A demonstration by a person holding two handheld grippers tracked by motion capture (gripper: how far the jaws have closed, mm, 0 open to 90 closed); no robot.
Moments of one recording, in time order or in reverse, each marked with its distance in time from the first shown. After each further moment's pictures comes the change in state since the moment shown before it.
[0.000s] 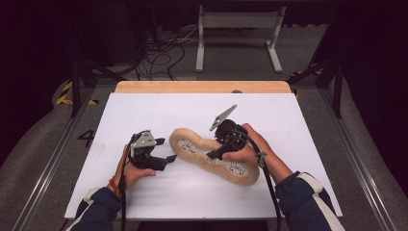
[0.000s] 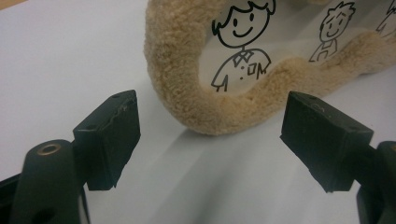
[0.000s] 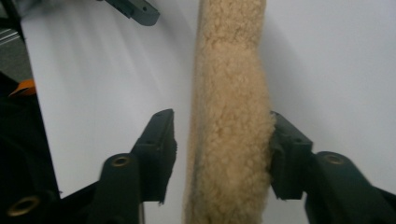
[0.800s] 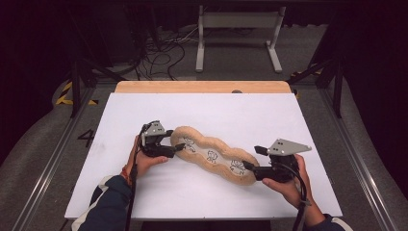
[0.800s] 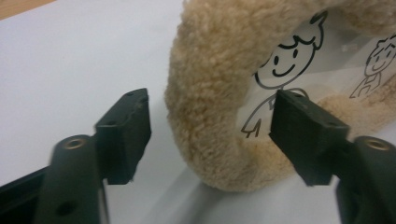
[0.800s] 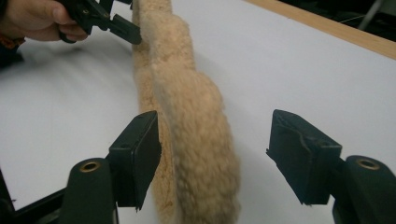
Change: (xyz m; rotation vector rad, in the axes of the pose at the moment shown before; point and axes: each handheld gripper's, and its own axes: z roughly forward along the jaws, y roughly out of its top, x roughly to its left) left arm 0.015 0.017 0.032 -0.018 -0.001 -0.007; right arm 0.031 -0.138 -0.050 -0.451 -0.305 0.205
